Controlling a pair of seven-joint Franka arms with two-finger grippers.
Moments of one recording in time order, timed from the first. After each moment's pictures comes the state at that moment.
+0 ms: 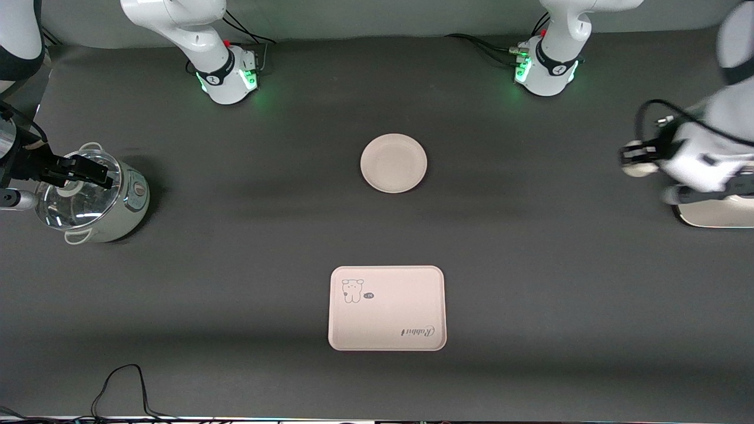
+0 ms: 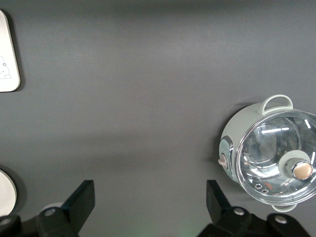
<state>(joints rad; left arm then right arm) -0.12 0.09 -0.07 -1.56 -0.03 1.40 -0.41 0.05 0.02 -0.09 -1.63 0.00 1.59 0.04</state>
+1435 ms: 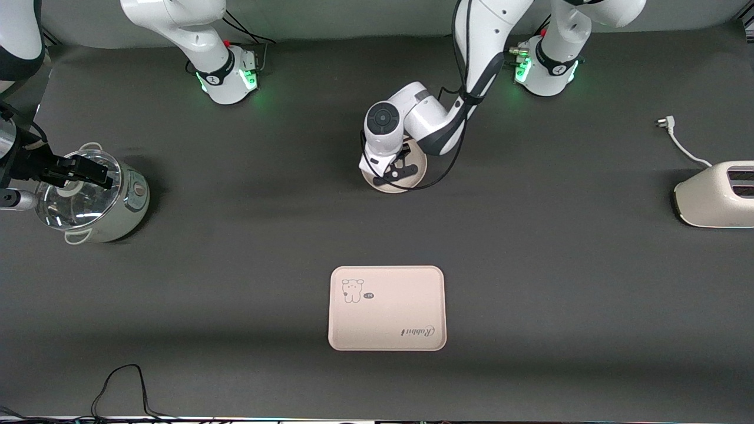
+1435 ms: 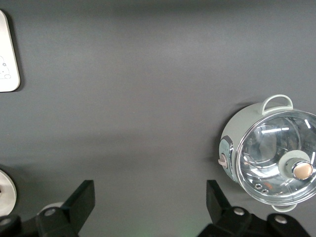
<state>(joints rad) -0.80 0.60 -0.18 -1.88 -0.11 2.36 -1.20 0.05 0.02 -0.09 -1.63 0.00 1.59 0.04</state>
